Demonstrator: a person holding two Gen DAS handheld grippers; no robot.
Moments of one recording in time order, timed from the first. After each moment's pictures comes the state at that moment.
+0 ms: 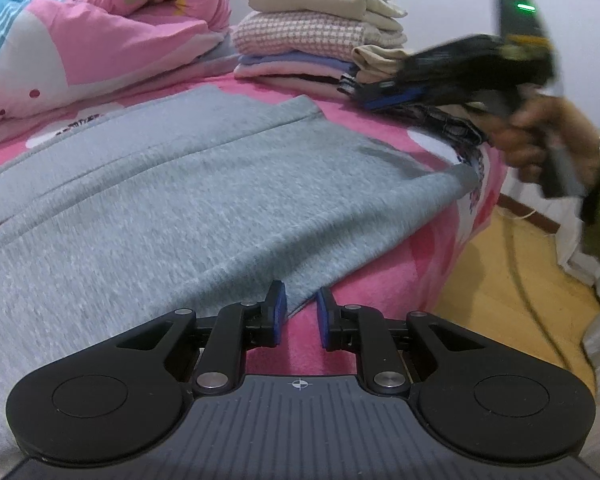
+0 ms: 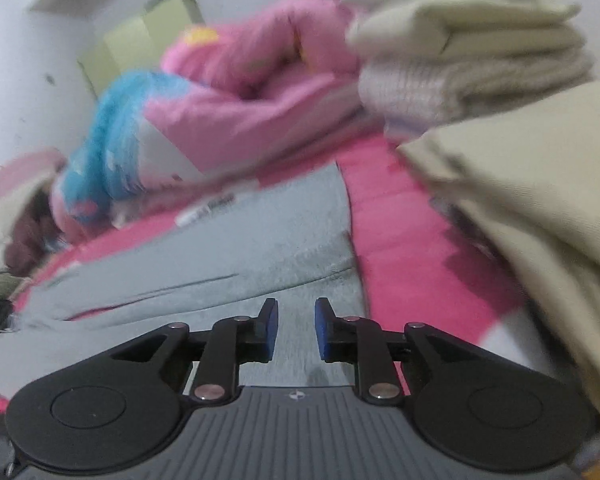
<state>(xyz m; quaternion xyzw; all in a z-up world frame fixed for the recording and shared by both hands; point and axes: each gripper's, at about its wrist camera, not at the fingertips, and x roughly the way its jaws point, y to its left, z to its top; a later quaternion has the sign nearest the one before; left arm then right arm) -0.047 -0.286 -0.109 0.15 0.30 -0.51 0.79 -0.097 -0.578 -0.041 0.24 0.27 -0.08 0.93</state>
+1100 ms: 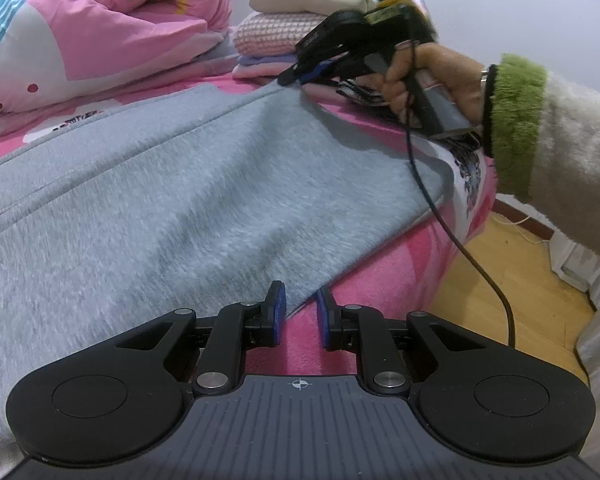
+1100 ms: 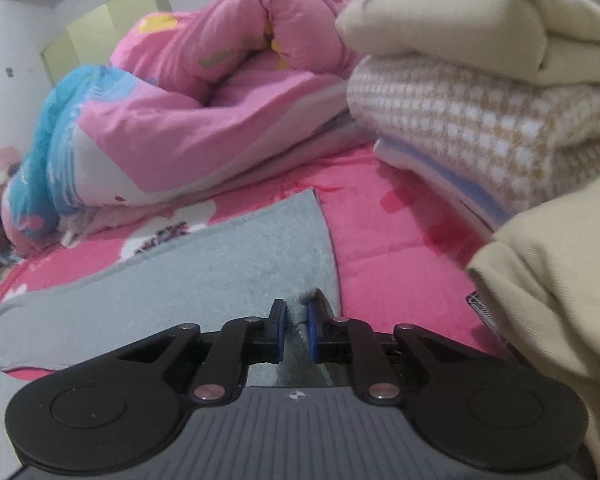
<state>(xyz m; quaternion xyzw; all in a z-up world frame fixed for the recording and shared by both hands) -0.048 -0.283 -0.113 0.14 0.30 -0.52 0.79 0.005 -0.609 -0.039 0.21 0.28 -0.13 0.93</state>
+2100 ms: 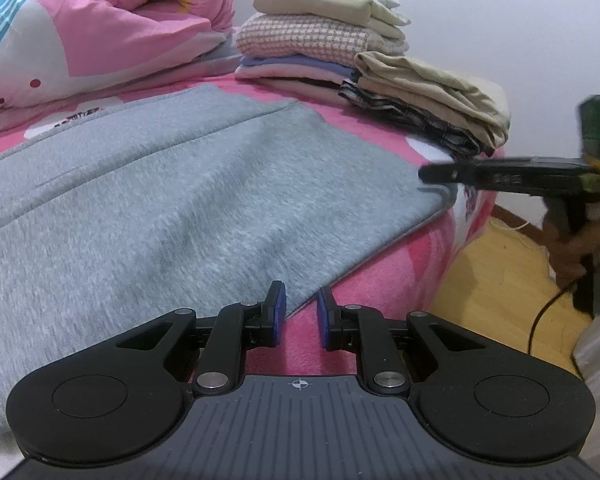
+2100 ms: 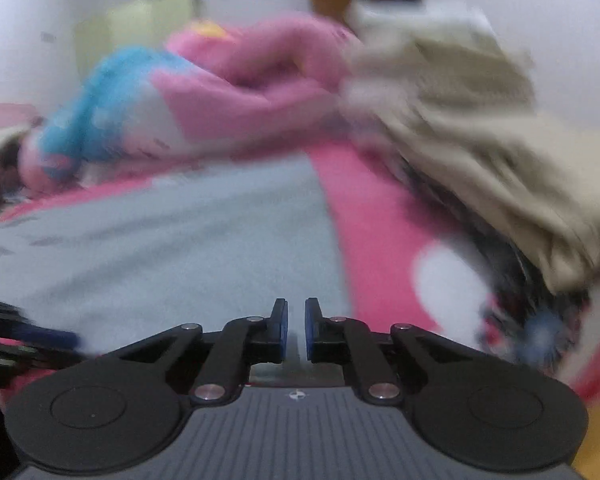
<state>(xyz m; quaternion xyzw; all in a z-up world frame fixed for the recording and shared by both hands) -0.045 -0.280 -0.115 0.12 0.31 -0.52 0.79 -0.202 -0.474 -0.075 0.10 0.21 -0.13 0.96</state>
